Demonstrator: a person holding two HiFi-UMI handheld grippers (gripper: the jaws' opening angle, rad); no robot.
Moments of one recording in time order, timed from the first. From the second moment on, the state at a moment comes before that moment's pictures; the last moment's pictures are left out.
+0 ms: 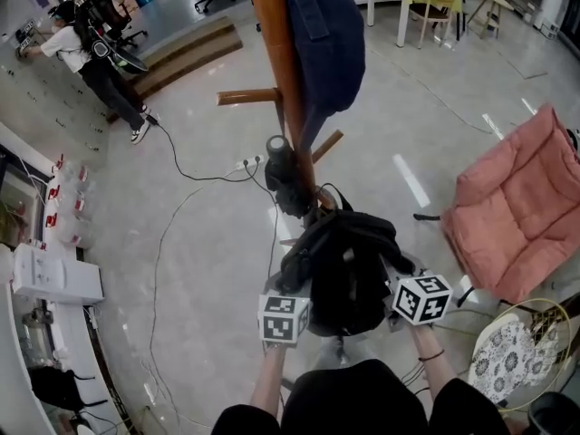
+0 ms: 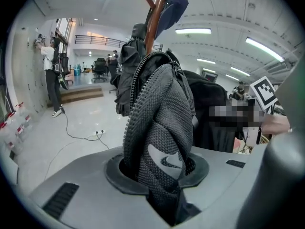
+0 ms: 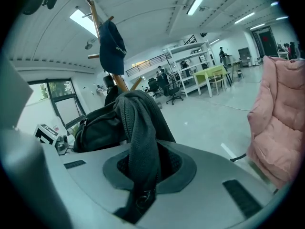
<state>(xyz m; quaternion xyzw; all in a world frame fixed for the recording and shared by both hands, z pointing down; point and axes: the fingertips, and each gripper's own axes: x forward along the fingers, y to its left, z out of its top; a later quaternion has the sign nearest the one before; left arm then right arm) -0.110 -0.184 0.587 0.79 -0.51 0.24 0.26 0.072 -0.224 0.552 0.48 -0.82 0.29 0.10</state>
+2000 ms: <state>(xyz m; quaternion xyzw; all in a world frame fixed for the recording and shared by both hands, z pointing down) -0.119 -0.230 0.730 0.71 -0.55 0.26 0.34 0.063 -0.290 0.688 0.45 -0.82 0.31 0.18</state>
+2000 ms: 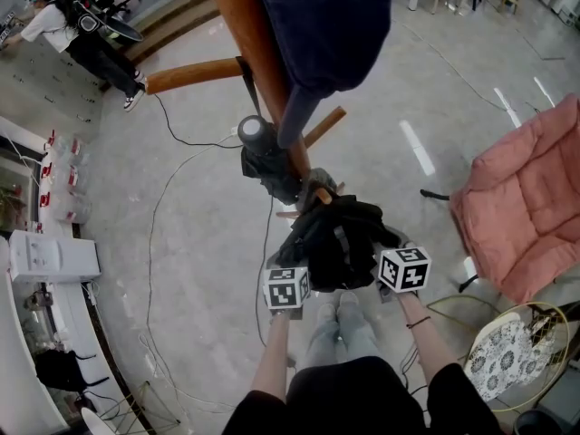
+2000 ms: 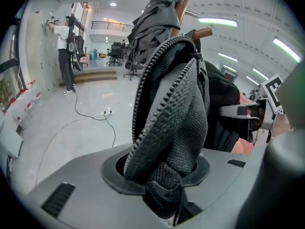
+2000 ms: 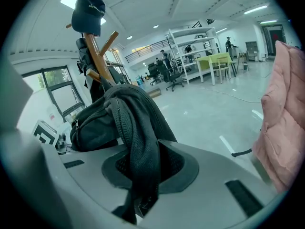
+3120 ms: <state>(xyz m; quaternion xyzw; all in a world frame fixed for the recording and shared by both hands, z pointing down) -0.120 -0.232 0.755 0.66 -0.59 0.24 0.39 0.065 -0.300 0.696 0.44 -0.82 0.31 0.19</state>
